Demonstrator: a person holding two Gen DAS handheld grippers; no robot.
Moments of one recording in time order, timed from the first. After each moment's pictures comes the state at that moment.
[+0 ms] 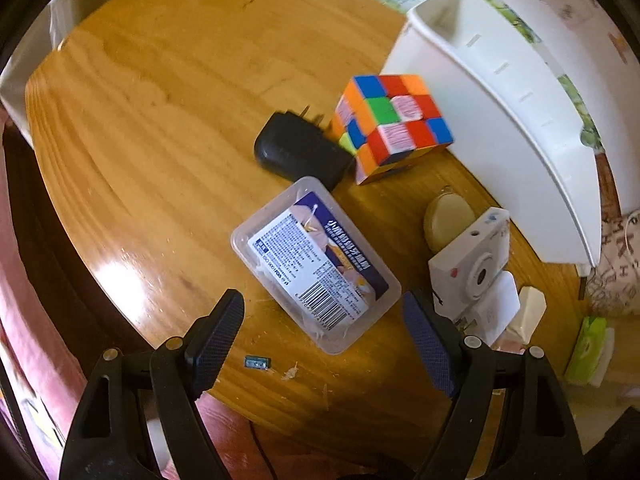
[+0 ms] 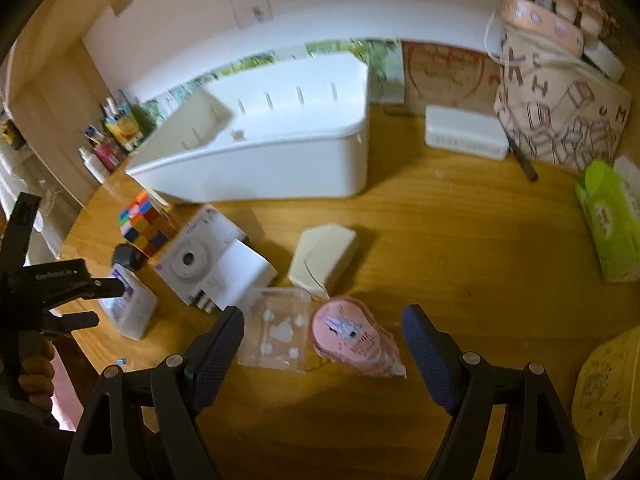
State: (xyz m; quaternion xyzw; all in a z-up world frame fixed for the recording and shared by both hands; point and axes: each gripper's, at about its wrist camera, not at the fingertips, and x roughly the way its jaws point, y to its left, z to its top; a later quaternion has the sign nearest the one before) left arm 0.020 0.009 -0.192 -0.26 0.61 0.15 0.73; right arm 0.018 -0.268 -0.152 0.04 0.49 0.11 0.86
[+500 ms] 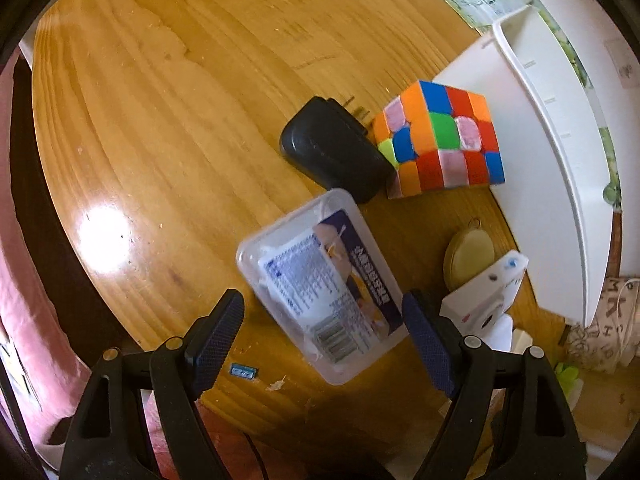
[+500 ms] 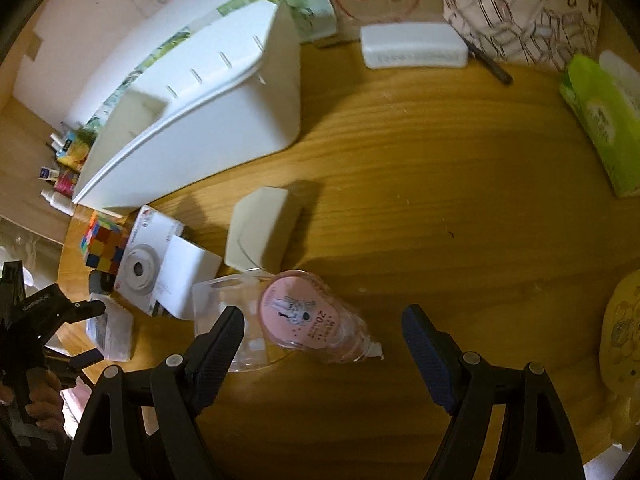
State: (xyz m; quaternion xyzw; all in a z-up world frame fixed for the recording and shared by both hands) left arm 0.027 0.038 -0.211 -0.35 0.62 0.18 0.68; right arm 0.039 -0.303 -0.188 0.14 0.58 0.05 0.80
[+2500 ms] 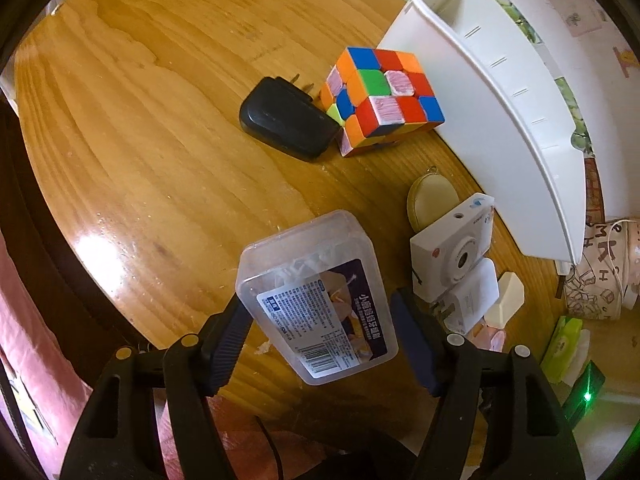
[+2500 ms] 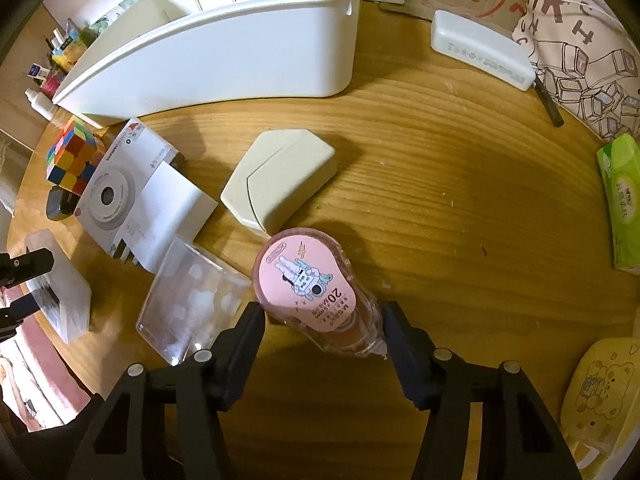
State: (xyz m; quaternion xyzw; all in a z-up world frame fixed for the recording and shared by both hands) left arm 0.006 -0.001 -0.181 -0.31 0.62 0.12 0.71; right arm 0.070 -0.229 -0.199 -0.02 0.63 0.07 0.77
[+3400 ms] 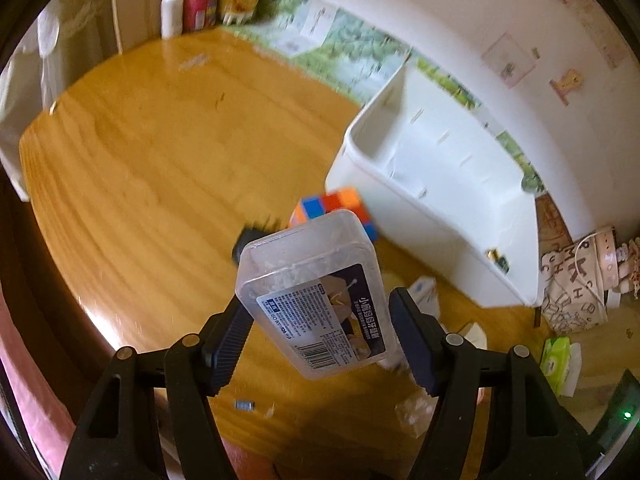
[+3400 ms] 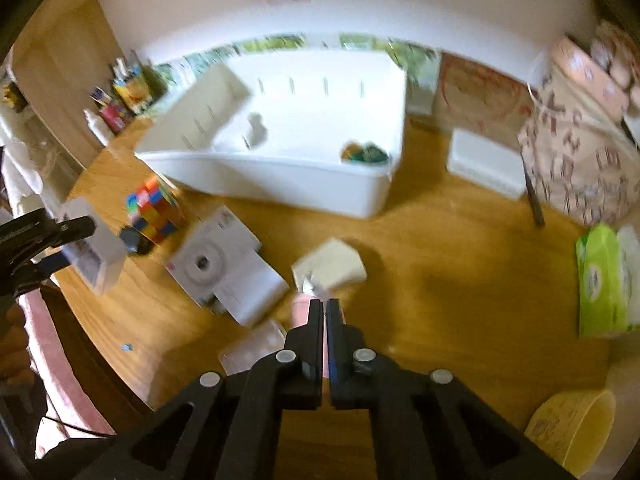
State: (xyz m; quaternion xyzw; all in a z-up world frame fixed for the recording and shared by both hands) left arm 0.040 0.029 -0.113 -0.25 0.51 0.11 0.81; right arm 0.045 -0.235 -0.103 -0.03 0.52 0.14 0.84
